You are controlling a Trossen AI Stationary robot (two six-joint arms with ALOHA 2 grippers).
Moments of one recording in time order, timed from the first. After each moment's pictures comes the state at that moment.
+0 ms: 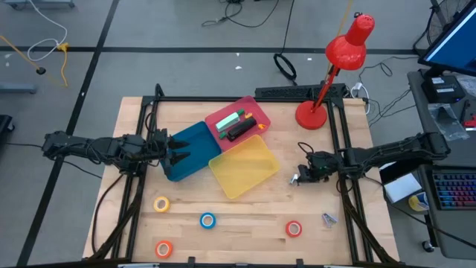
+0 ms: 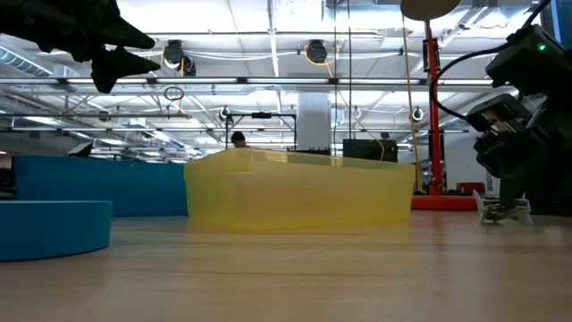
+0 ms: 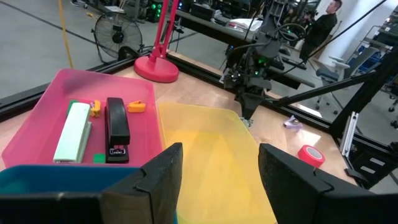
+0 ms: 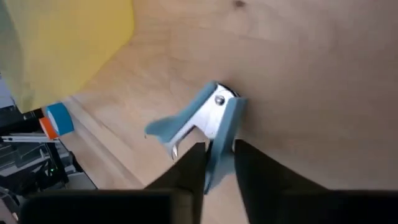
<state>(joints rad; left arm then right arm) -0.11 0.44 0.35 -0.08 -0.29 -0.38 0.05 0.77 0.11 -0.15 -0.19 1.55</state>
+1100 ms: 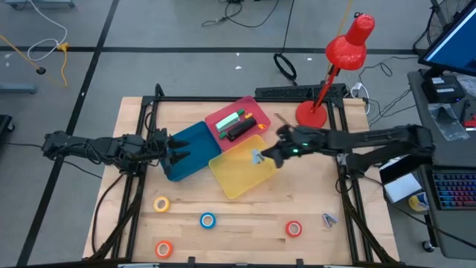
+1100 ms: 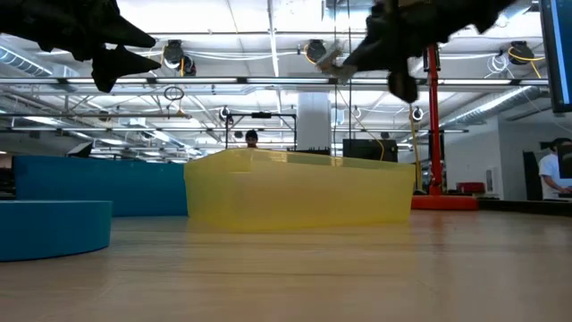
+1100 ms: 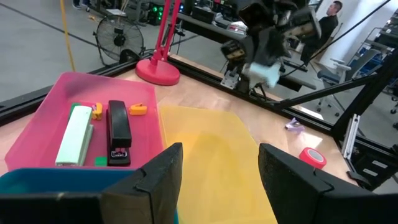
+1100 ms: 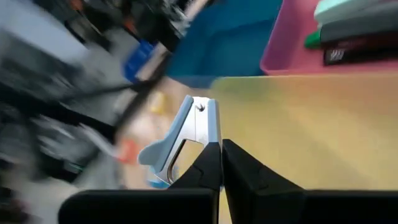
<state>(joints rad) -0.11 0.44 0.35 -0.08 -0.30 -0.37 -0.05 1.17 0.76 -0.03 -0.05 0.84</state>
